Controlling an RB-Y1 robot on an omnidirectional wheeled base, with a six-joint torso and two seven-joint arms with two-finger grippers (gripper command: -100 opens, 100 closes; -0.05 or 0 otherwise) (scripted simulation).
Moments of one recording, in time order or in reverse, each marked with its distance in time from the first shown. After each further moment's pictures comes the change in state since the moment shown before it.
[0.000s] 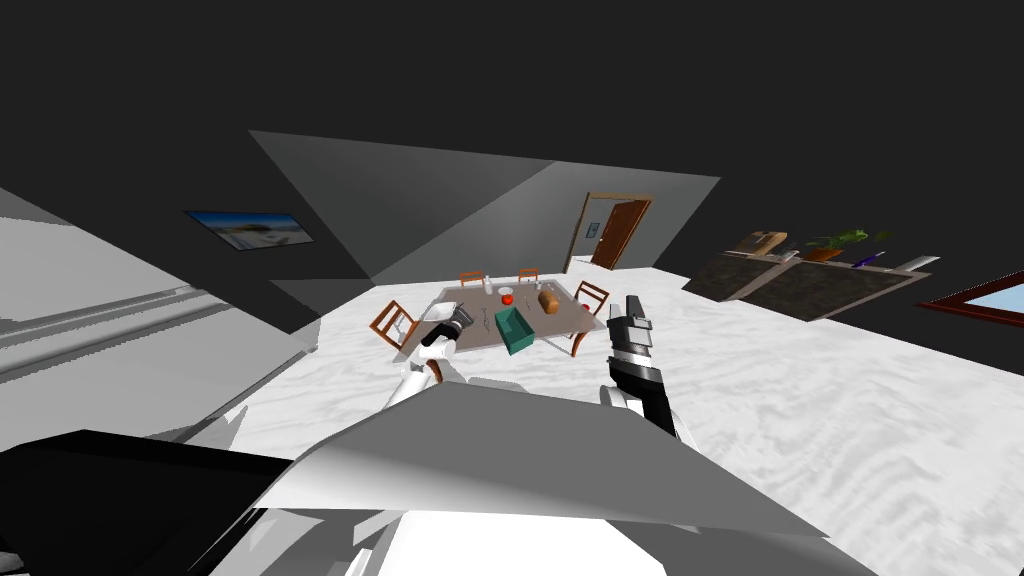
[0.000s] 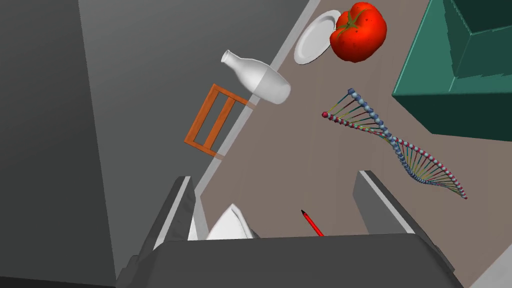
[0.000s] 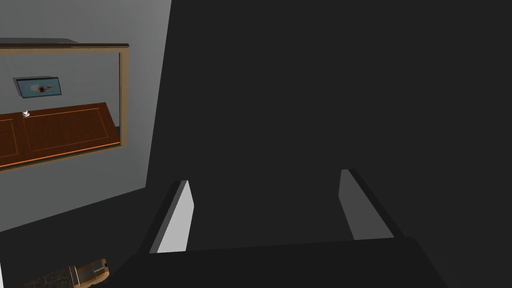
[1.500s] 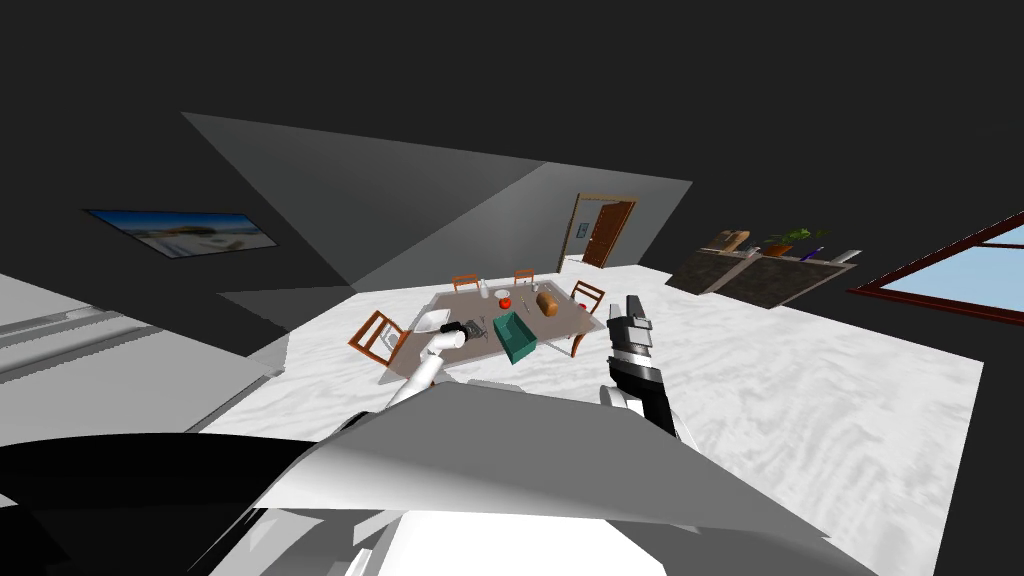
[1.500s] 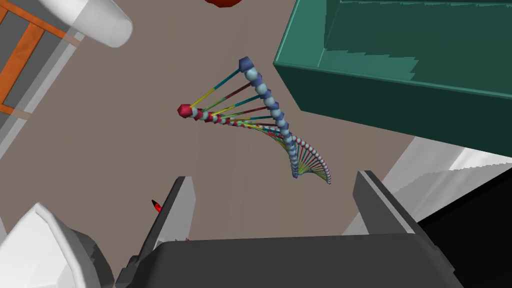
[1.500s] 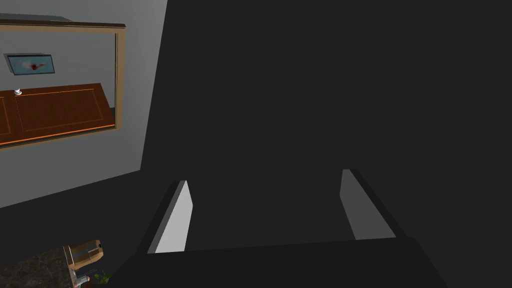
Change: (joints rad) left arm -0.196 0.005 -0.045 0.305 0.109 0.380 0.214; right arm 0.000 0.000 0.000 0.000 0.000 0.000 0.000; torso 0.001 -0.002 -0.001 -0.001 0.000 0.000
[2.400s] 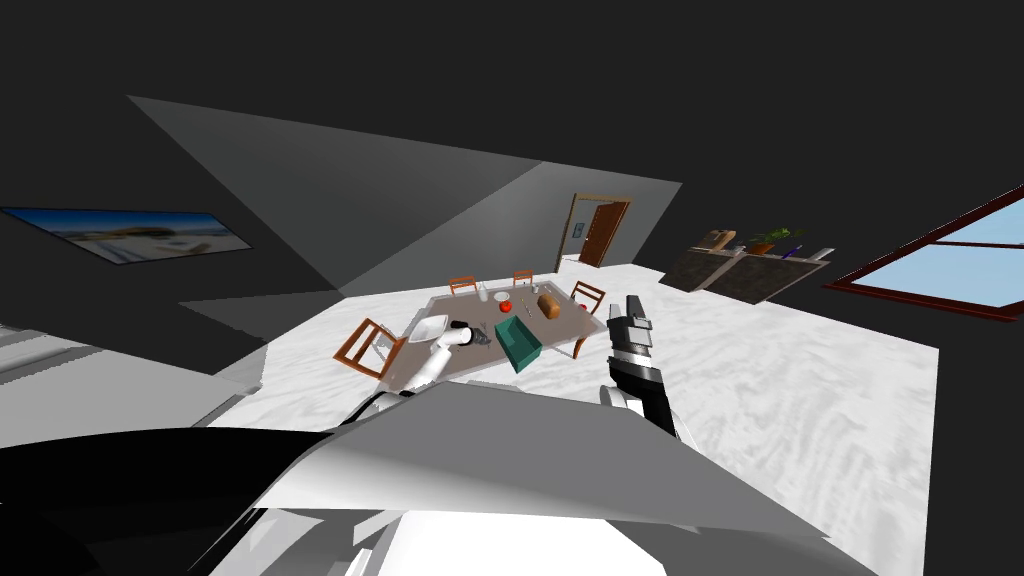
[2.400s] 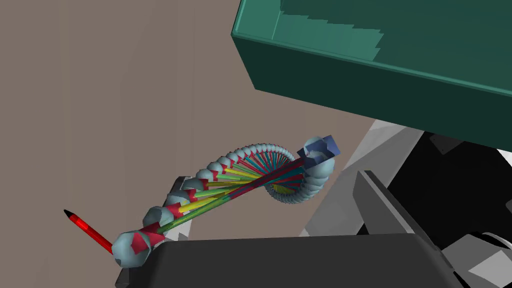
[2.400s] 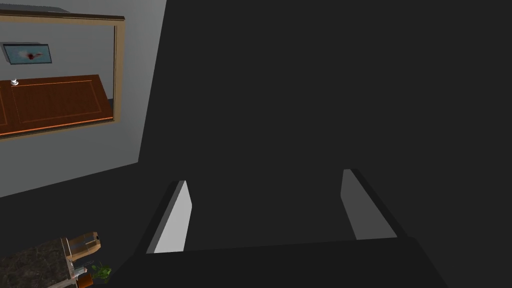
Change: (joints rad) left arm -0.115 -0.011 -0.041 0.177 0.047 0.209 0.089; right arm 0.000 0.000 0.000 0.000 0.000 0.000 0.000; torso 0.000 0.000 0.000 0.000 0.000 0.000
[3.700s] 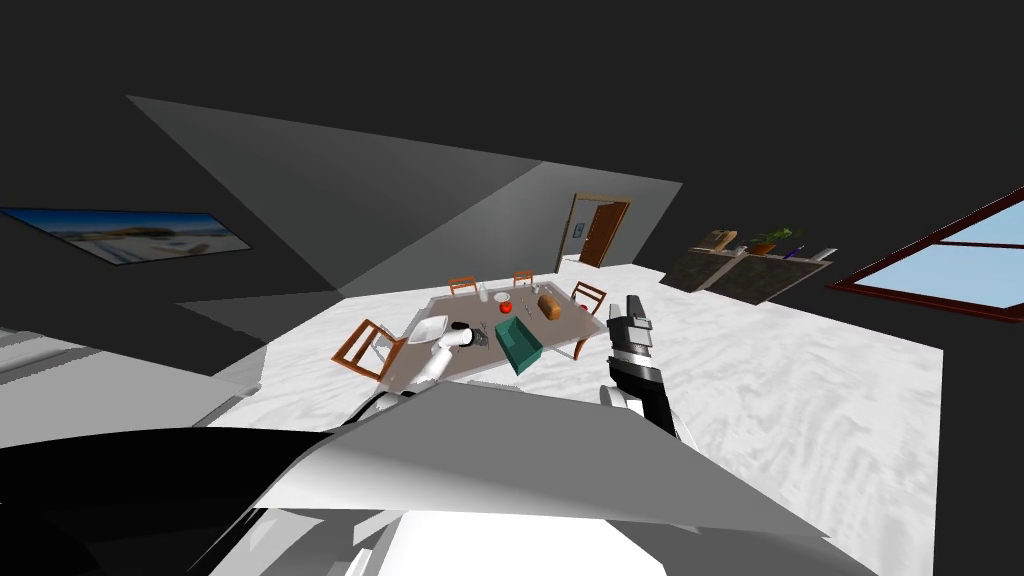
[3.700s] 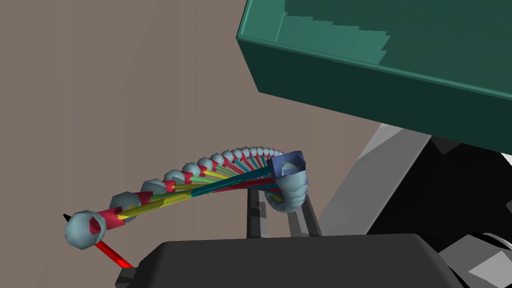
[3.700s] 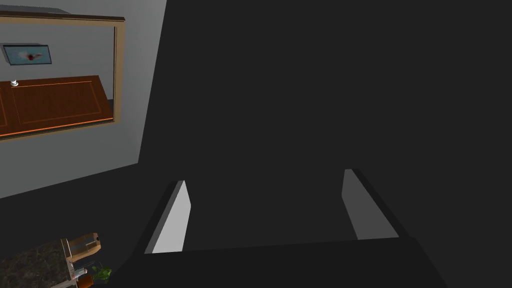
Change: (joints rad) left arm -0.001 -0.013 0.001 0.019 -0.008 -0.015 -0.006; right arm 0.000 0.000 0.000 0.000 0.000 0.000 0.000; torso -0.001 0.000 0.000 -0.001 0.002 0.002
